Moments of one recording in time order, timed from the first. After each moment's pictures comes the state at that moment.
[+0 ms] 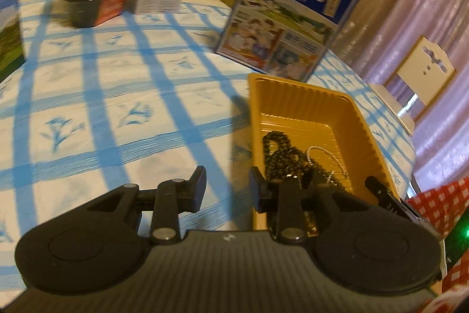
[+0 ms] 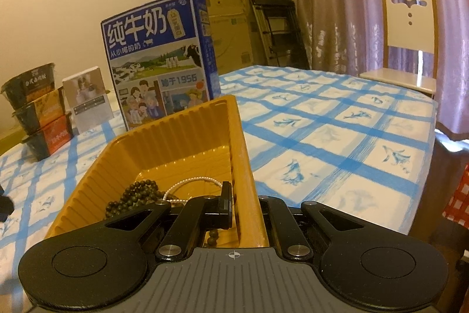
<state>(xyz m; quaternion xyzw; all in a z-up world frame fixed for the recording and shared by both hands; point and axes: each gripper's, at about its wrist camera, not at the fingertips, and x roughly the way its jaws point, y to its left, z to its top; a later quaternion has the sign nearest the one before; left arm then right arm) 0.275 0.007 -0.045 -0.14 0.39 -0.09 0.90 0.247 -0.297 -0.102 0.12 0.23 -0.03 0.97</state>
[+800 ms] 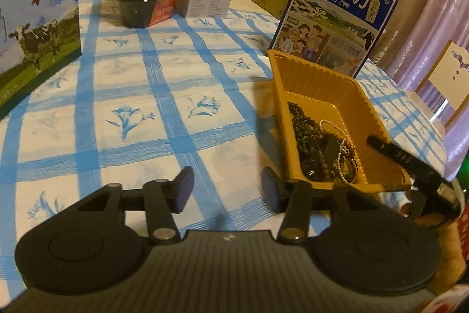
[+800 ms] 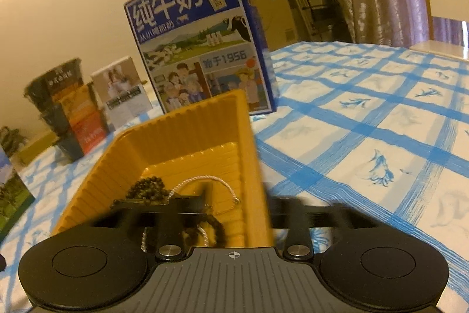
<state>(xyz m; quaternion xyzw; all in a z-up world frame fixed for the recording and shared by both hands) 0.244 0.050 -0.056 -0.11 0.38 -0.03 0.92 0.312 -0.282 -0.119 0.17 0.25 0.06 0.95</state>
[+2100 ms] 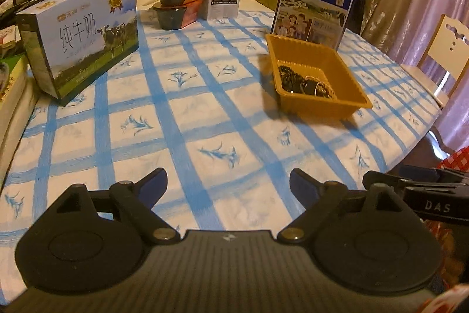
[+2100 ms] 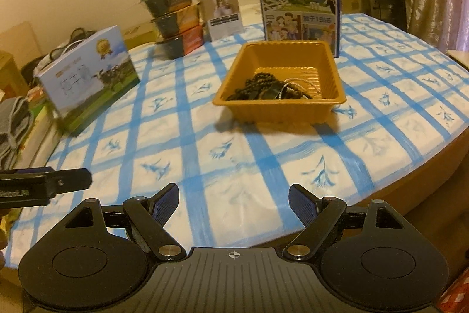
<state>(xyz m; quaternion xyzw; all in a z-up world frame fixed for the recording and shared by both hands) 0.039 0.038 0.001 -0.06 0.38 0.01 0.92 0.073 -0.208 -0.026 0.05 0.38 0.19 0.90</state>
